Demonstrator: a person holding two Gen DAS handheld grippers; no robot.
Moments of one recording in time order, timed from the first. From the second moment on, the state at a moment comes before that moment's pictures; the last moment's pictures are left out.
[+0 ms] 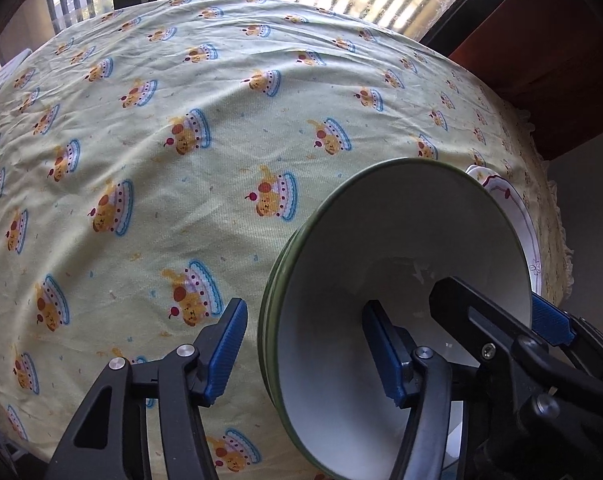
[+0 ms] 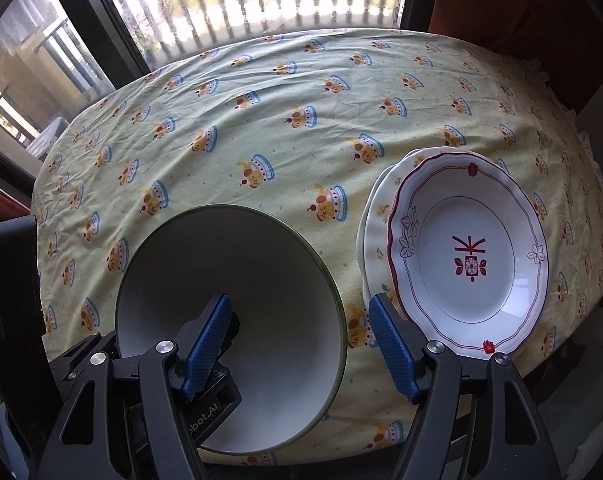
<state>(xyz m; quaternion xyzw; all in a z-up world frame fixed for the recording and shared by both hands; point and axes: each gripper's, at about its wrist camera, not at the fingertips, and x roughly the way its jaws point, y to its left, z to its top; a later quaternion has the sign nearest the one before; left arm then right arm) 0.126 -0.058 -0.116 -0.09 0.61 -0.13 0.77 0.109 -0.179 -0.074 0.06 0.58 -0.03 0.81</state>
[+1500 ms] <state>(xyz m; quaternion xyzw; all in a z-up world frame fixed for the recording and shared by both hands) 0.122 -0.073 -0.100 -0.06 0.62 -0.09 0.77 0.135 -0.204 -0.113 0.15 0.63 0.08 0.76</state>
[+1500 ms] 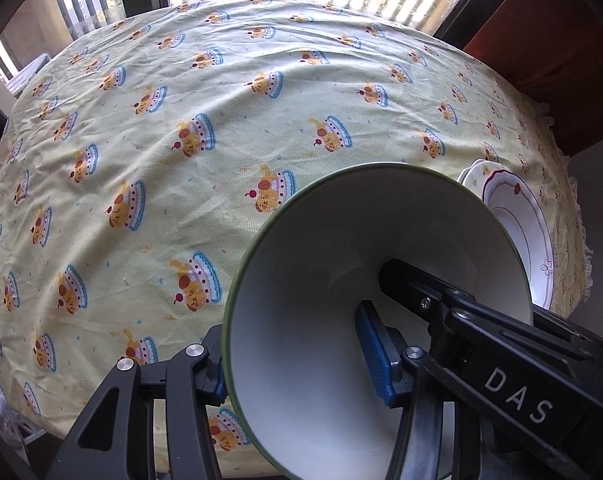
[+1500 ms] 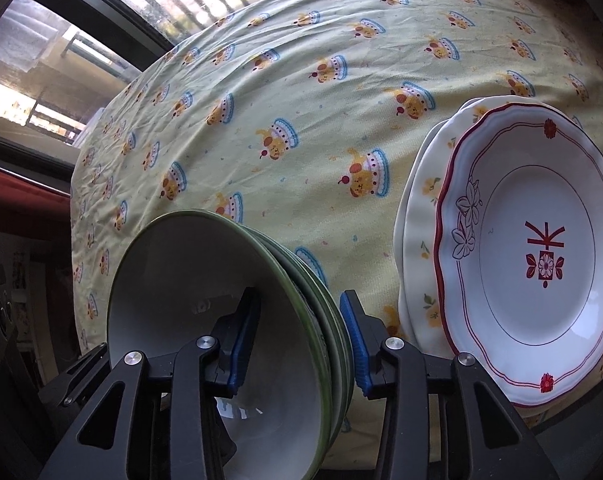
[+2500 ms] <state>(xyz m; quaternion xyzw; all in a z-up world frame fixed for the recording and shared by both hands) 0.116 -0.102 -0.047 -0.07 0.57 -0.10 0.81 0.119 -0.223 -0.051 0.14 0.58 0.04 0.80</state>
